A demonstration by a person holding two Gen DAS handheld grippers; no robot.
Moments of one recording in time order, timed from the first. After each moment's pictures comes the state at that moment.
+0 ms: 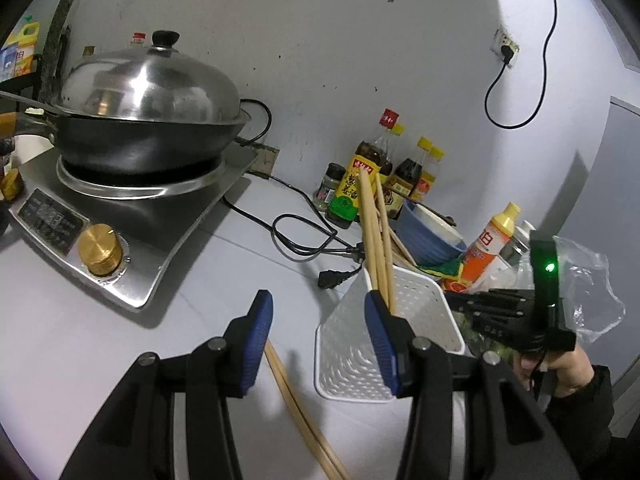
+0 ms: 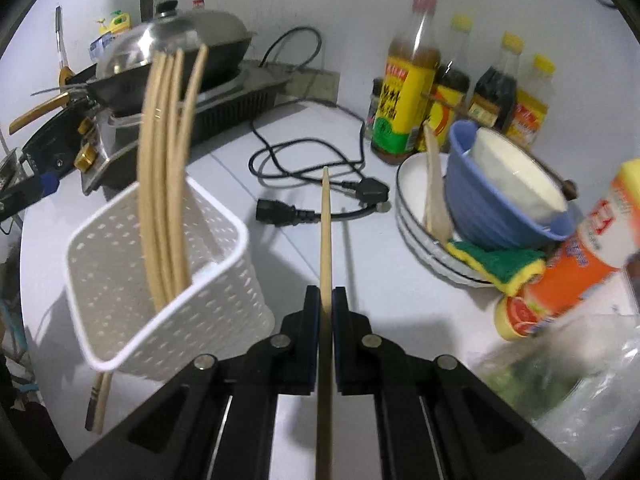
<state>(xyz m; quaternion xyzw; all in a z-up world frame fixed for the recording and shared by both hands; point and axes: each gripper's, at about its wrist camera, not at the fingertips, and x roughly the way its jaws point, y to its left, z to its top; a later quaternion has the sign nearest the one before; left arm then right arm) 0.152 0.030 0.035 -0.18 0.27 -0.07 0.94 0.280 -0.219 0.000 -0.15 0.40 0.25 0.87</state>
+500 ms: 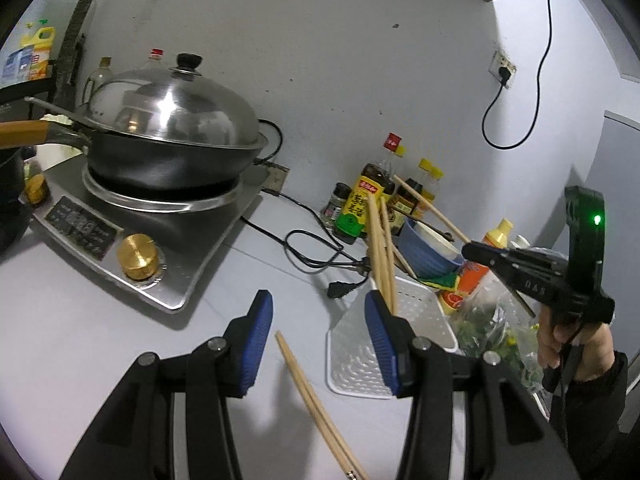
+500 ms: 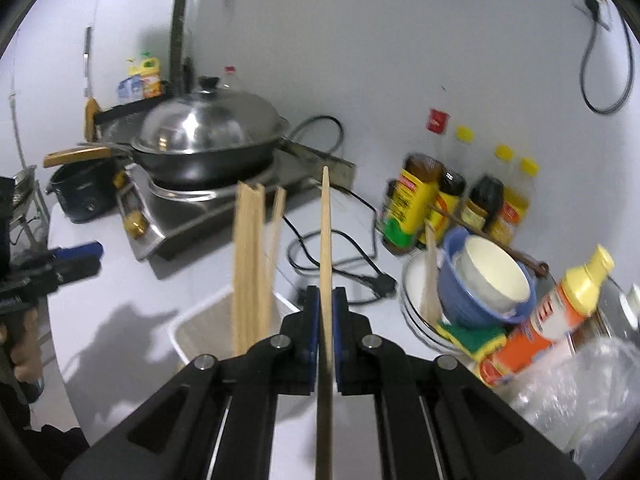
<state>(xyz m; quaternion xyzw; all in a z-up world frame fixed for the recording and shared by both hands) 0.120 0.053 0.049 -0.19 0.25 -0.05 0.95 0.236 -0.186 0.094 -0.15 0.30 0.27 0.90</state>
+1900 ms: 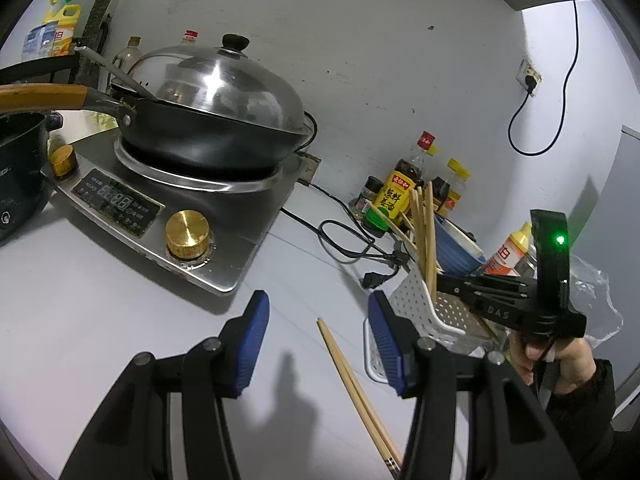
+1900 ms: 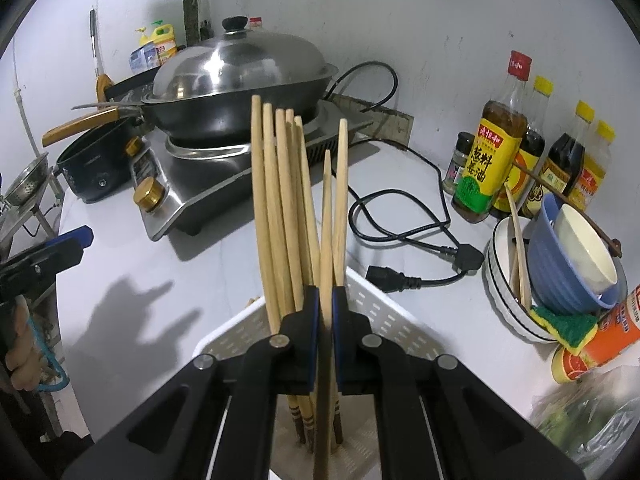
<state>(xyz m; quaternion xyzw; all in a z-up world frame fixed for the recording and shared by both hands) 0.114 0.087 0.022 -0.21 0.26 -0.03 0.94 0.259 -0.119 0.024 -0.14 0.38 0.31 0.86</state>
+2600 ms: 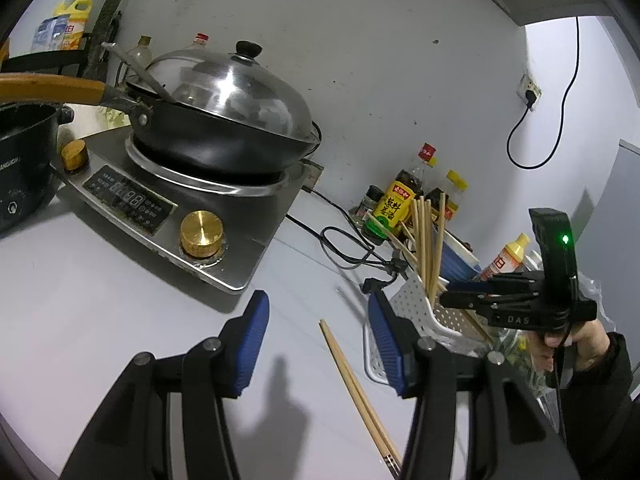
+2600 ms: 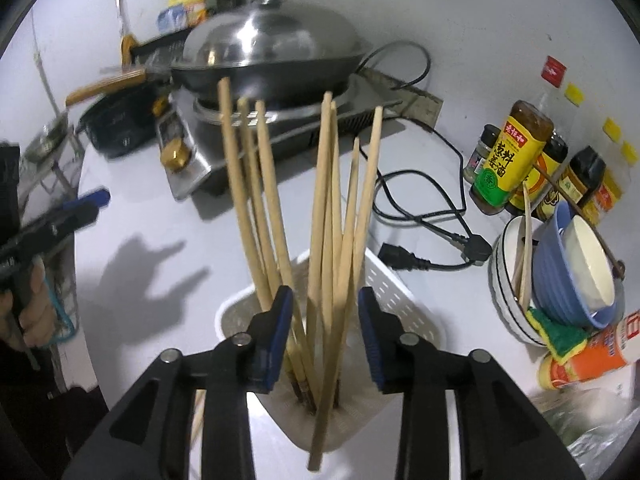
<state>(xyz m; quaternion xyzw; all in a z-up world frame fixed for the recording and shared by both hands) 0.099 0.100 0.021 -0.23 0.25 -0.03 0.94 0.254 -0.115 0.040 -0.21 0.43 0.35 0.81</state>
